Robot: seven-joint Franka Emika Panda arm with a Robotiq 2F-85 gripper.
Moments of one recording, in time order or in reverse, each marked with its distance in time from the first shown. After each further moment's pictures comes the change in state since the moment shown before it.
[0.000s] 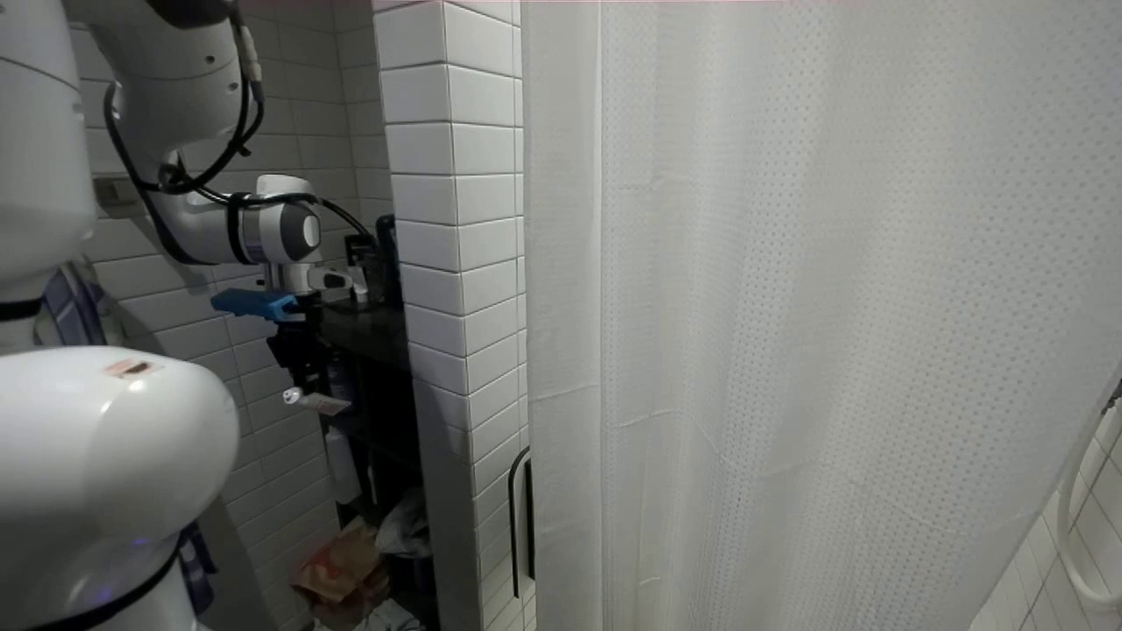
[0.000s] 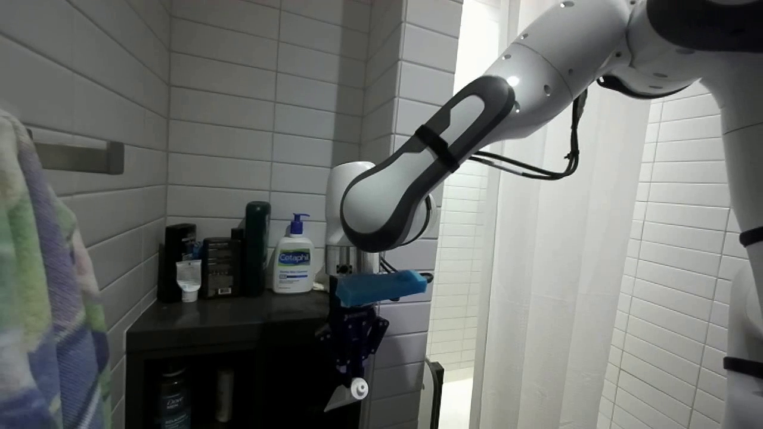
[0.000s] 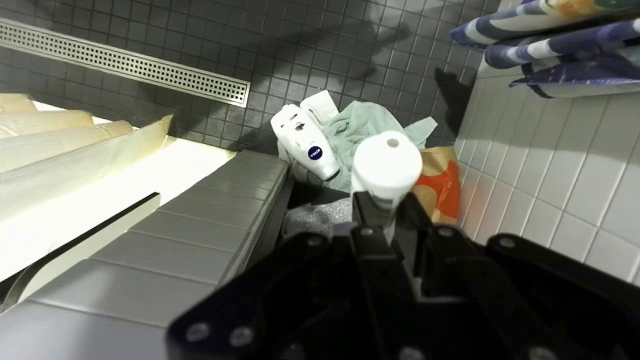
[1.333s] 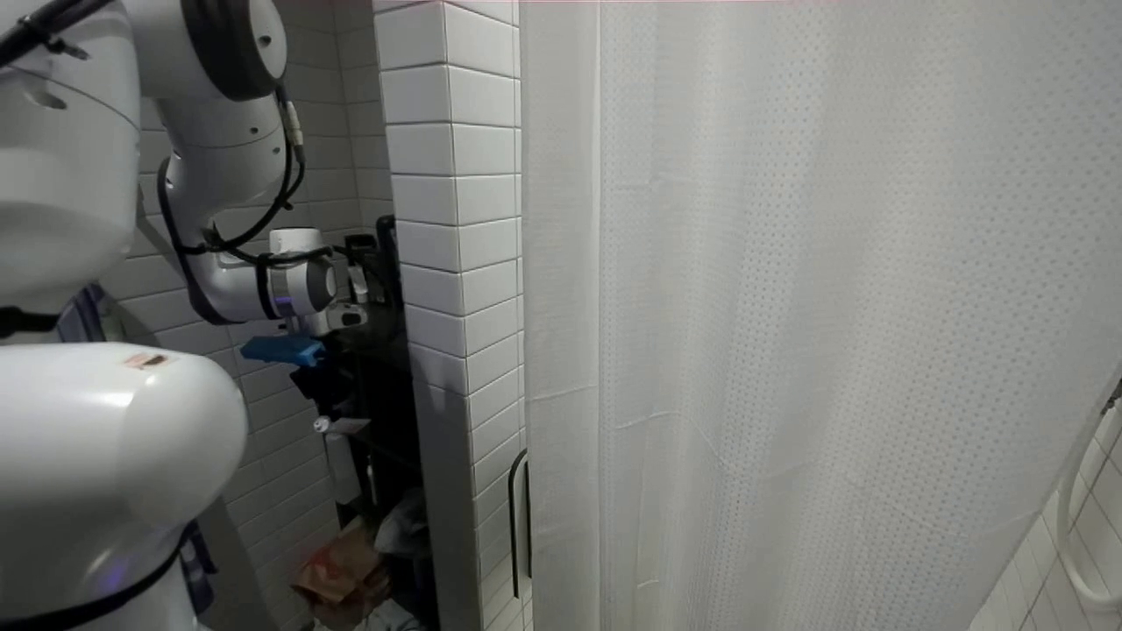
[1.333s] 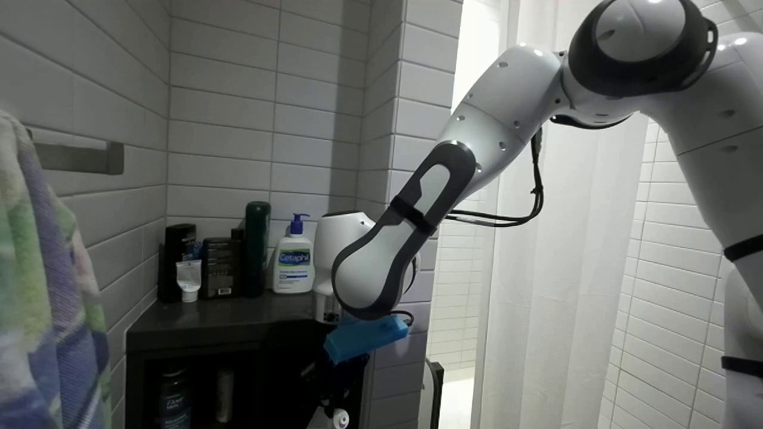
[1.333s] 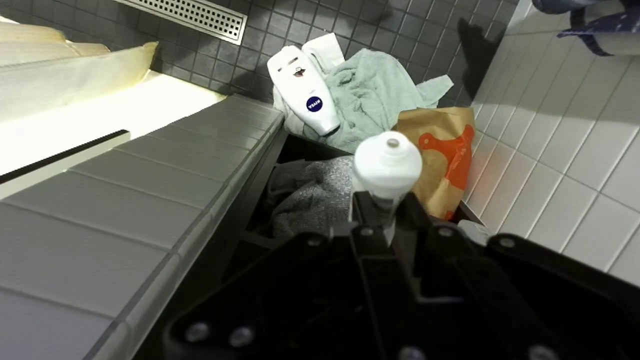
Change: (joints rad) arm 0.098 0.219 -0.120 0.062 -0.141 0.243 0.001
